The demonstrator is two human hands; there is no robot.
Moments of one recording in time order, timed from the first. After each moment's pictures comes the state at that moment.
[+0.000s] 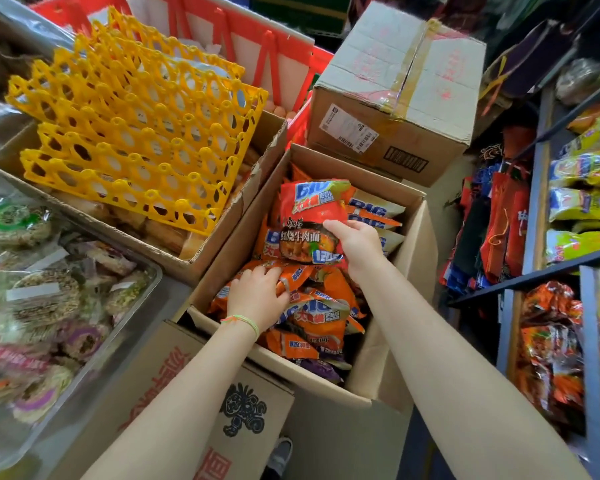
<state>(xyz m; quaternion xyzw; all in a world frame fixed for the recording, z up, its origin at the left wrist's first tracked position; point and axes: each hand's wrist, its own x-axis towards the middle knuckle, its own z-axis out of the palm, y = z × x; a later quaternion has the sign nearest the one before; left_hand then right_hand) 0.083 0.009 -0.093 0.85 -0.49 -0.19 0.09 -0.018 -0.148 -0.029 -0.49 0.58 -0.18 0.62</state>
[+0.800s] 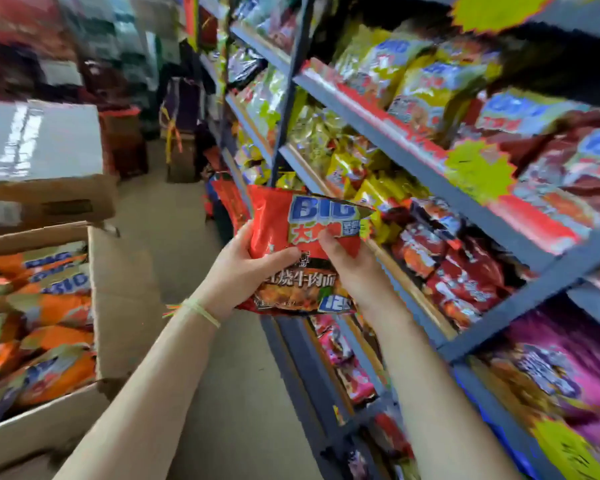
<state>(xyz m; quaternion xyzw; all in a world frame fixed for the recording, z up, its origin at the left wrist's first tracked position) -0.307 0.041 0.164 0.34 -0.55 -0.63 0.43 -0.473 0.098 0.195 -0.49 0.62 -0.50 0.35</state>
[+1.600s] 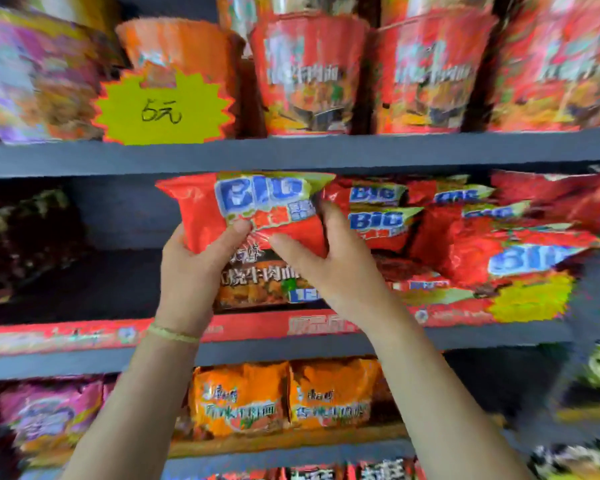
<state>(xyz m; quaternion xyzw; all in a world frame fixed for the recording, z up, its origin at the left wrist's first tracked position) -0.744 0.494 0.330 -0.07 -0.61 -0.72 0.32 -0.745 0.666 0.346 -0.29 0.75 -0.56 -0.19</state>
